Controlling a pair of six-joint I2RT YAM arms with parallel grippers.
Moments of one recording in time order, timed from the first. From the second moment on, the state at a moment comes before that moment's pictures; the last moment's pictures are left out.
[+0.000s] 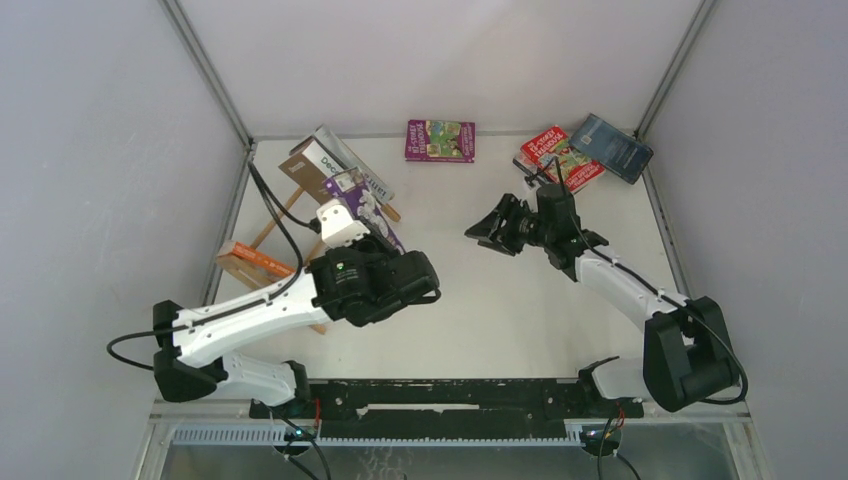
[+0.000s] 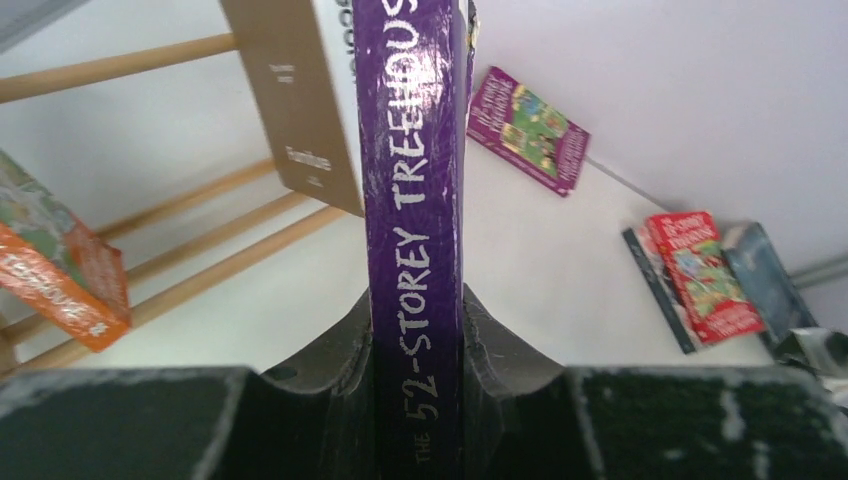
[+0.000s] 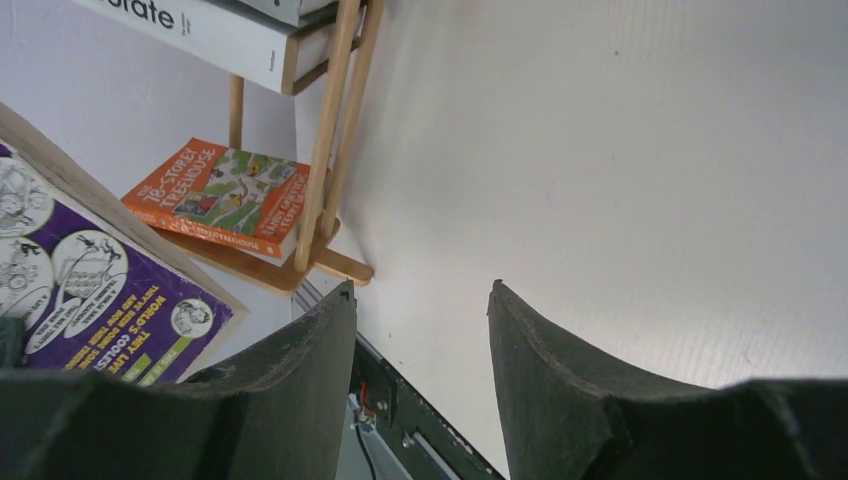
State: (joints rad) left arm -1.25 1.30 1.40 -1.25 -1.36 -1.59; right arm 0.35 1.33 0.80 -0.04 -0.52 0.89
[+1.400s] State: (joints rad) left arm -0.74 1.27 1.08 -1.35 -1.33 -1.81; right arm 0.47 1.76 1.19 0.01 -0.48 0.91
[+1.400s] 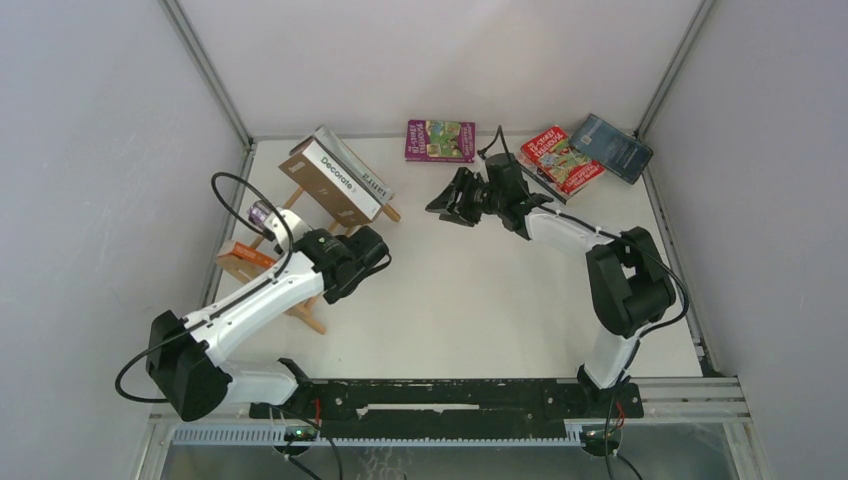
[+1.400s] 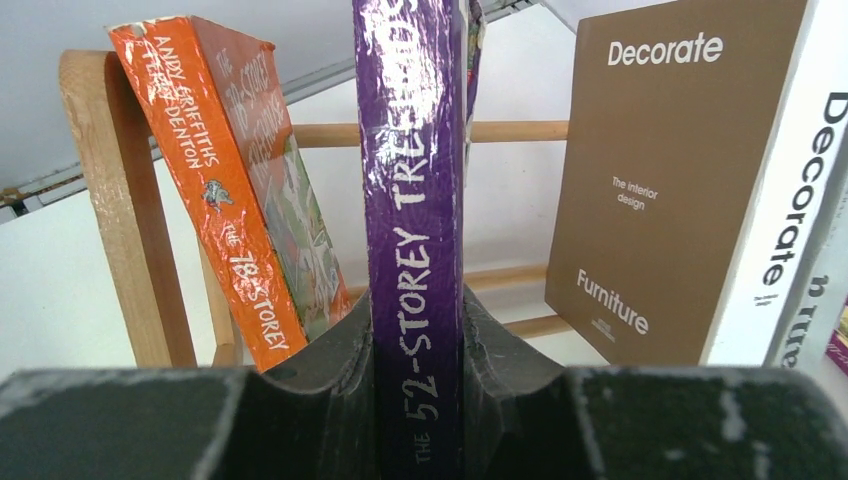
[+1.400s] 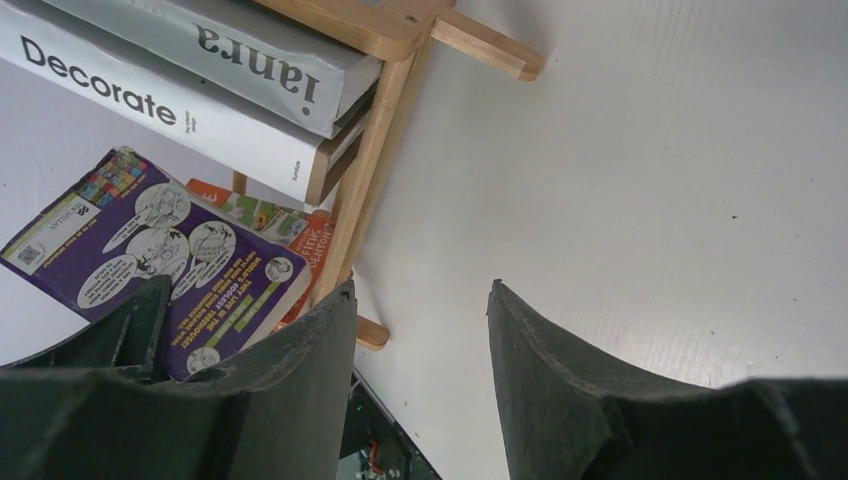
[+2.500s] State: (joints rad) left arm -0.64 1.42 0.92 -1.10 -1.41 -1.73; right arm 0.47 1.90 1.22 0.10 -0.51 0.93
